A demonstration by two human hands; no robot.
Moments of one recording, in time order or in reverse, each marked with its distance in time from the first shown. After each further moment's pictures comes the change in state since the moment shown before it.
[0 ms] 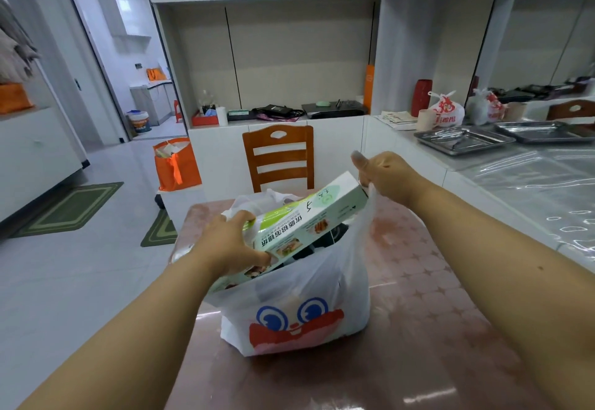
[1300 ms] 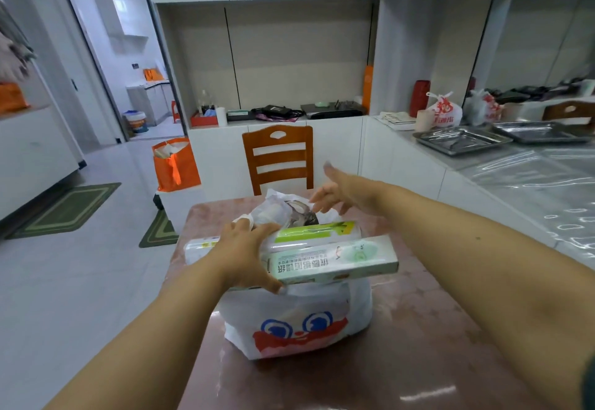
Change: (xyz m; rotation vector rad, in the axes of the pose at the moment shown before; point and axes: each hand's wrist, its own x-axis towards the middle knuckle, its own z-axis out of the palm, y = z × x) left_hand -0.008 -0.008 0.009 0.171 -0.152 0.215; right_hand 0.013 -0.021 0.047 0.006 -0.516 0.285
